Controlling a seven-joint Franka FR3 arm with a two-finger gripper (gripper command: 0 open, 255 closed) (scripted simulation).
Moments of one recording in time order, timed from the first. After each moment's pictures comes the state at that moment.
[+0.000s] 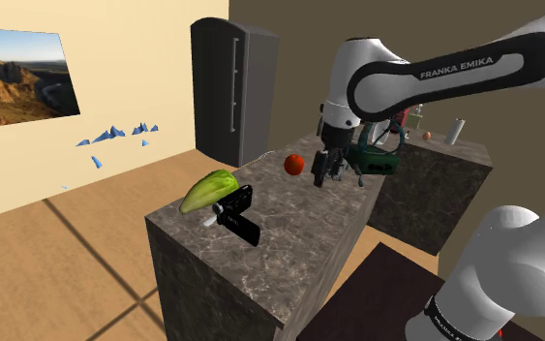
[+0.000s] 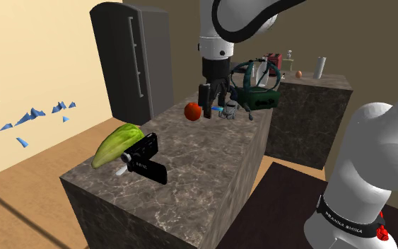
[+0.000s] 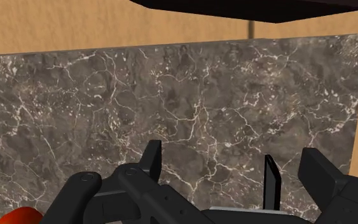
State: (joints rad) arm 0.07 -0.51 0.03 -2.50 -0.03 1.99 0.01
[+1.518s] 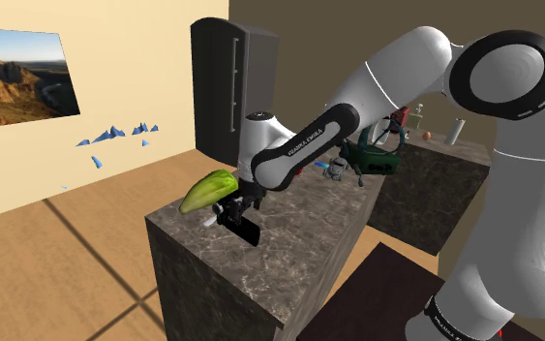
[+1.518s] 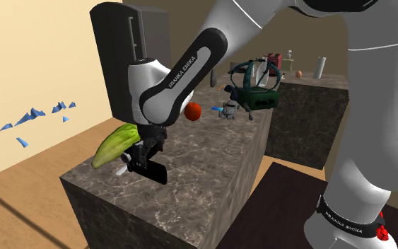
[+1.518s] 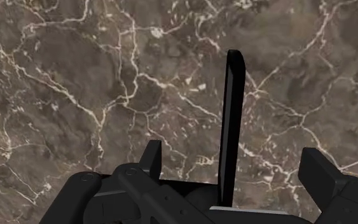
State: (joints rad) arm 0.15 0.29 0.13 -2.15 -0.15 2.50 0.21
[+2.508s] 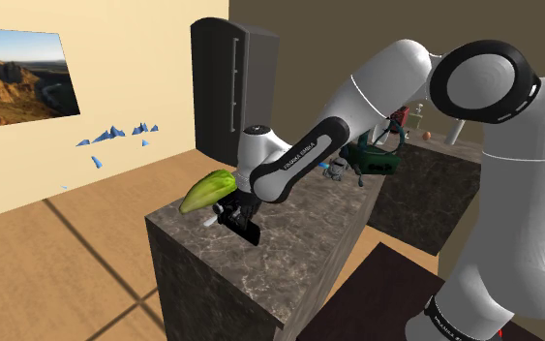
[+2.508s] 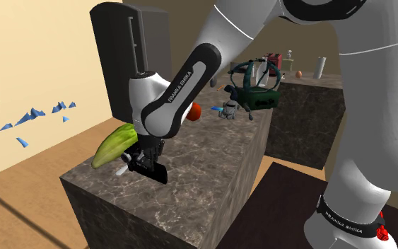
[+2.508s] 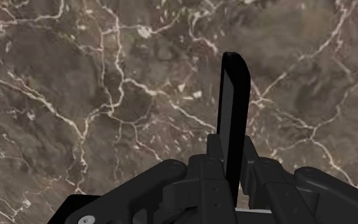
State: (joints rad) arm 0.16 0.36 0.11 -2.14 -0.18 2.57 0.24
